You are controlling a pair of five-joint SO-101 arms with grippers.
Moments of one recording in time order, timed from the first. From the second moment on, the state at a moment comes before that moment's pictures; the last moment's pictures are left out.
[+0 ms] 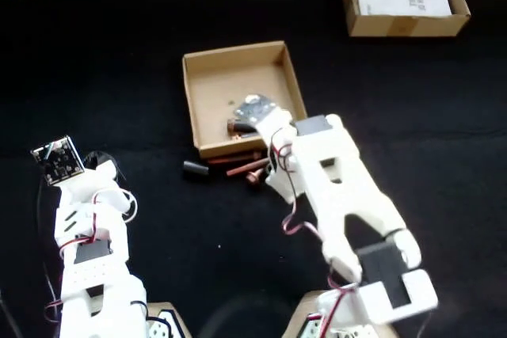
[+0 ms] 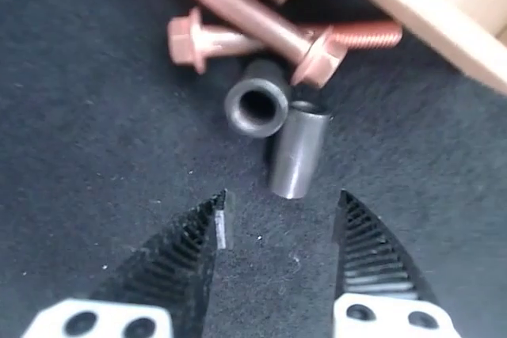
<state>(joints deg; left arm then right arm) -23.1 -58.6 96.0 -5.1 13.0 -23.1 -0.6 24.7 68.9 28.7</state>
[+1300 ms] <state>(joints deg) -23.1 -58.6 96.0 -5.1 13.0 -21.3 25.2 5.9 71.6 28.6</state>
